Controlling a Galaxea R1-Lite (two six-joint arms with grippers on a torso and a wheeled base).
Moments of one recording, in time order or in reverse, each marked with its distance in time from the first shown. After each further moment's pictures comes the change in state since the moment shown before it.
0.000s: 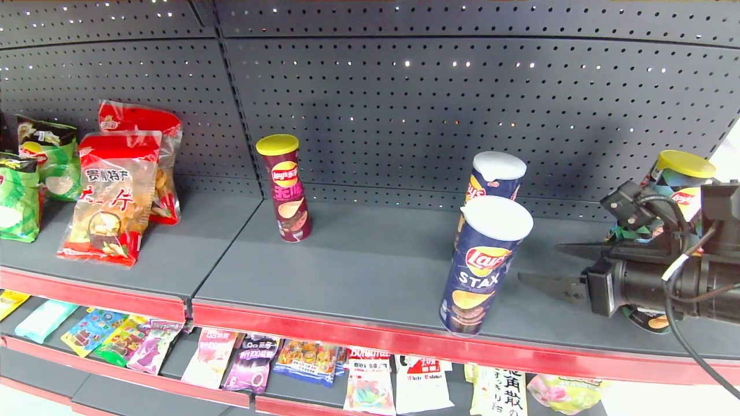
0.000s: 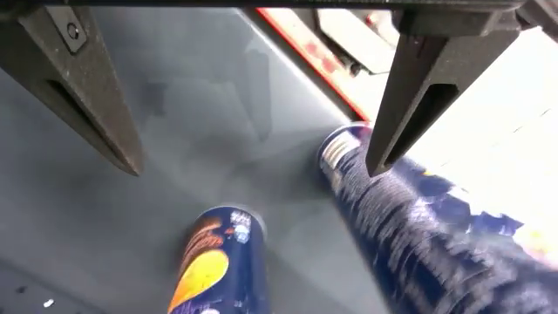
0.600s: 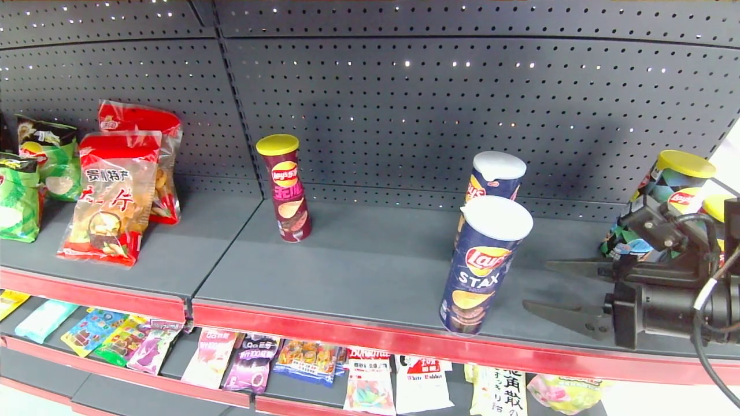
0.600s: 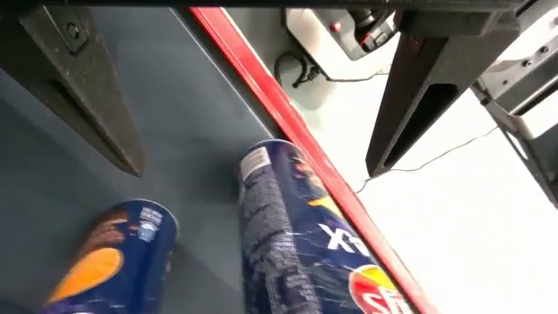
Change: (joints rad) left arm 0.000 0.000 0.000 0.000 0.000 0.000; right arm 0.006 -0.069 0.072 -0.009 0.213 -0.005
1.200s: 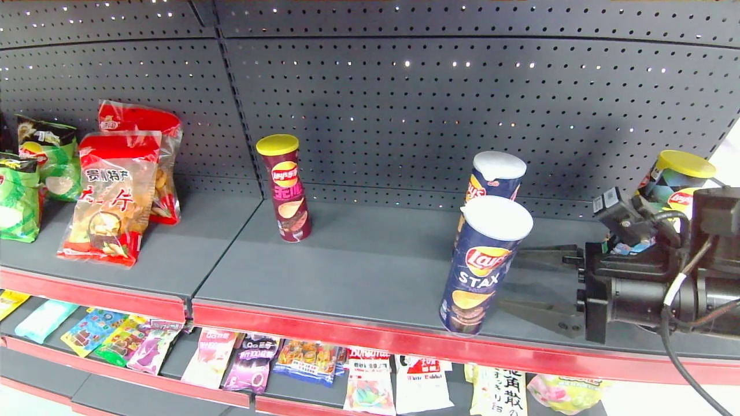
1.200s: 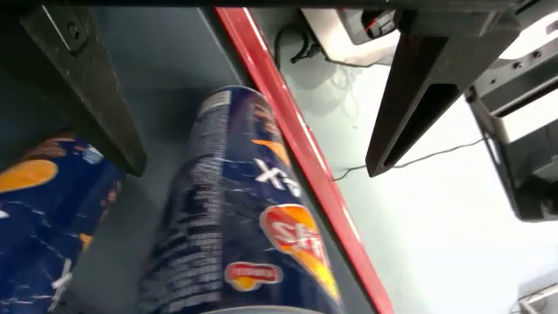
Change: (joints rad) left arm 0.000 0.000 0.000 0.000 0.000 0.000; right arm 0.112 0.072 -0.014 -0.143 0.040 -0.014
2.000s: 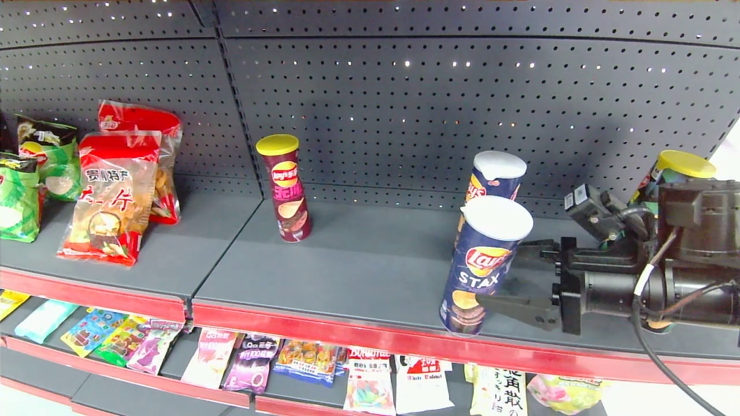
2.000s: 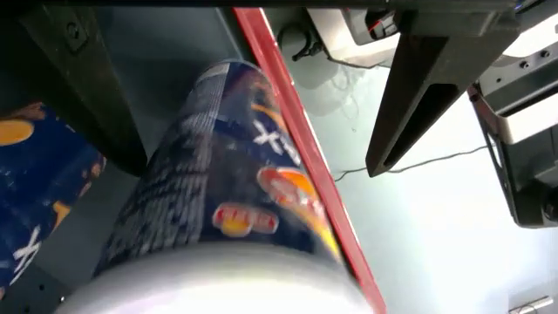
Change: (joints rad) left arm 0.000 0.000 0.000 0.000 0.000 0.000; right arm 0.039 0.074 -0.058 -0.007 0.001 -0.021
